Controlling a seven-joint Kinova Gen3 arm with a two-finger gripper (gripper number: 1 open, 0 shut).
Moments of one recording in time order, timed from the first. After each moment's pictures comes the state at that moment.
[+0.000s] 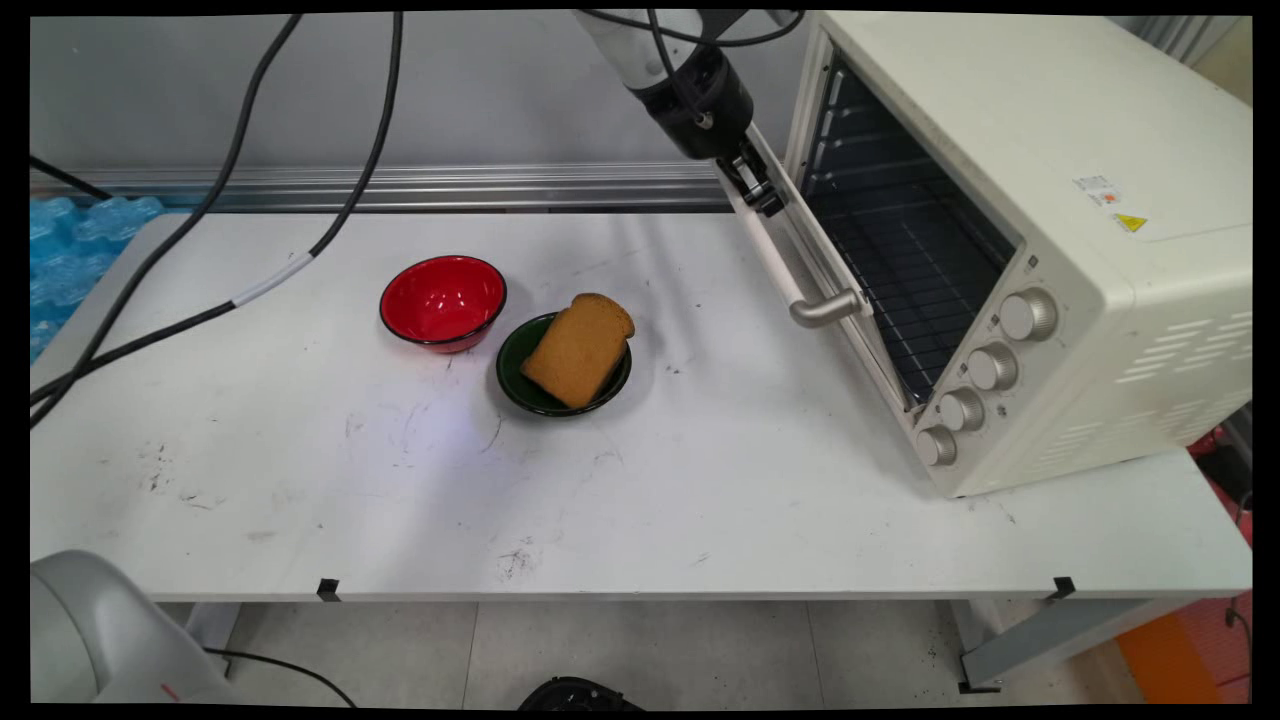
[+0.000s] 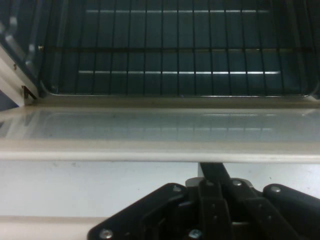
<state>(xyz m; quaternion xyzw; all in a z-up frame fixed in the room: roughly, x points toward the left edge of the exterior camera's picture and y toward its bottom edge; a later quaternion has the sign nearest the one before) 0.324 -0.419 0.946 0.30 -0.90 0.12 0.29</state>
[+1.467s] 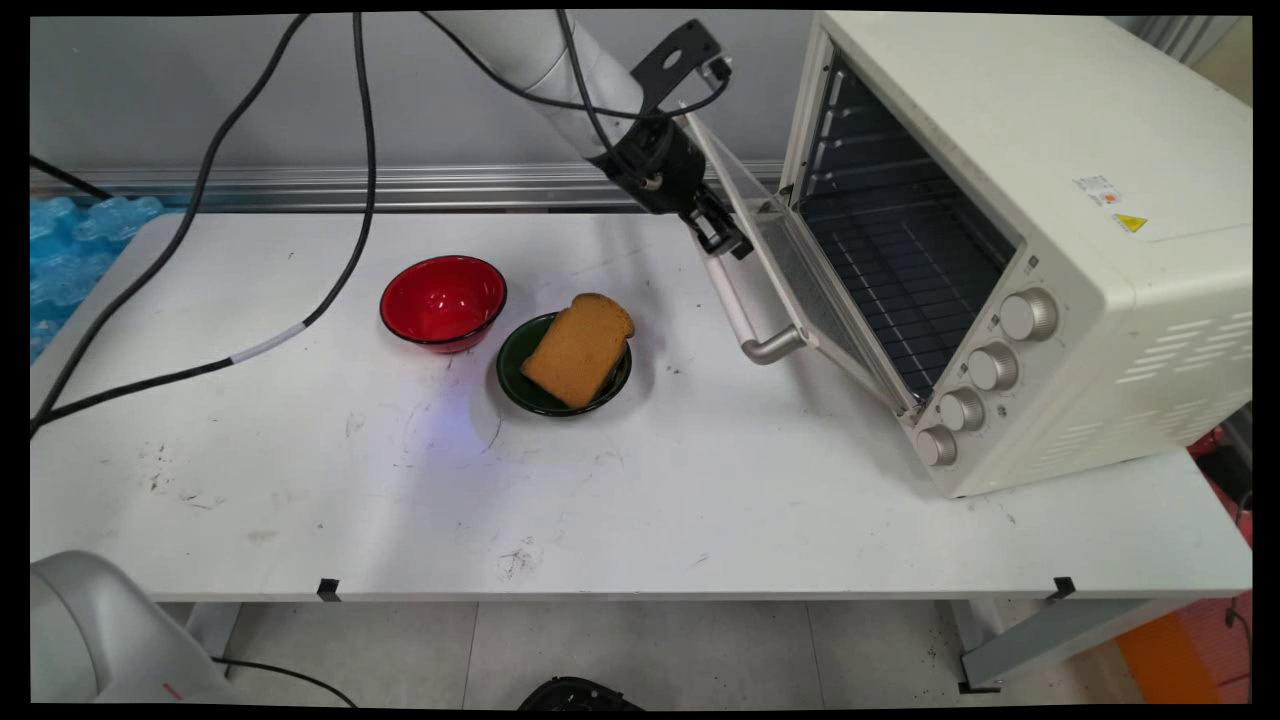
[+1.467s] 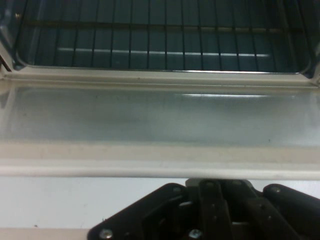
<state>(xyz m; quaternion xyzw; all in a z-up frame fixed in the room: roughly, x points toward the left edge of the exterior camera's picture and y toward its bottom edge) 0.368 -0.400 0.886 0.30 -0.89 0.10 0.33</state>
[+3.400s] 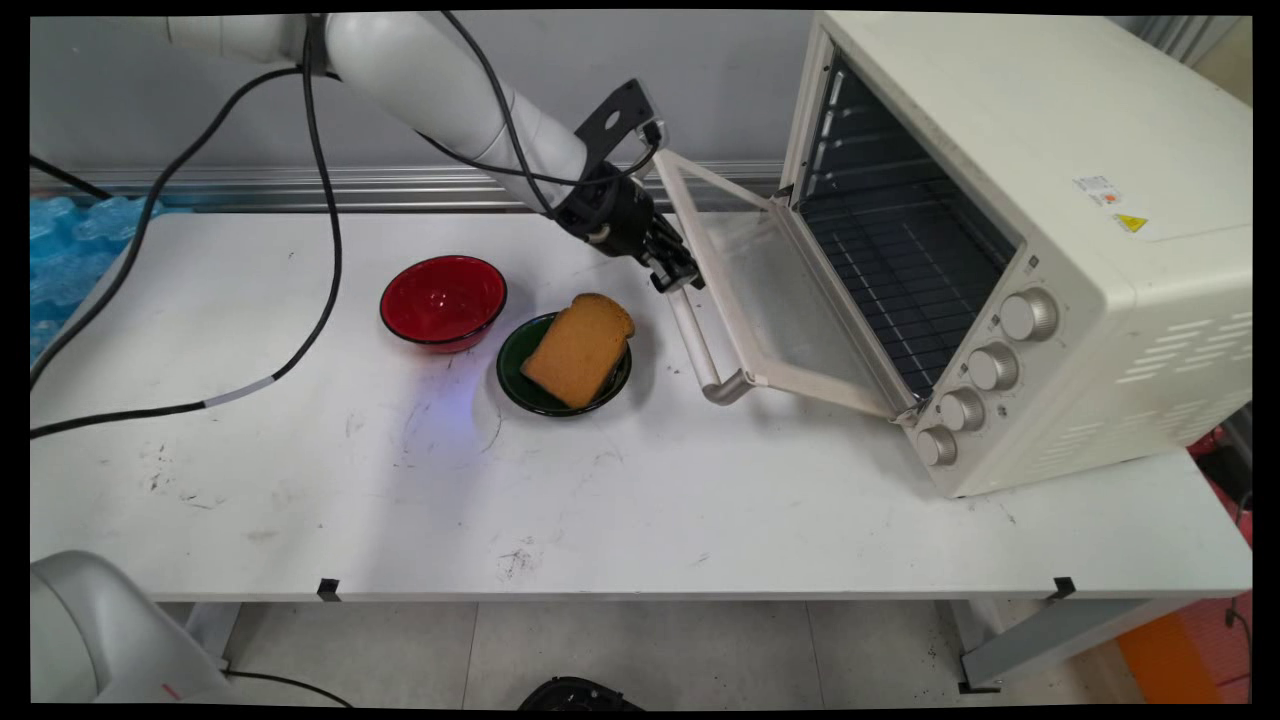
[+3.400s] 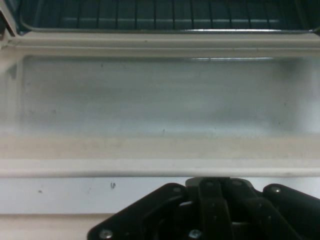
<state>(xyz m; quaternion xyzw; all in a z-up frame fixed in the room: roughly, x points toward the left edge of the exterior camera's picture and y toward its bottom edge) 0.412 -0.375 0.834 0.29 -0.88 0.12 0.35</state>
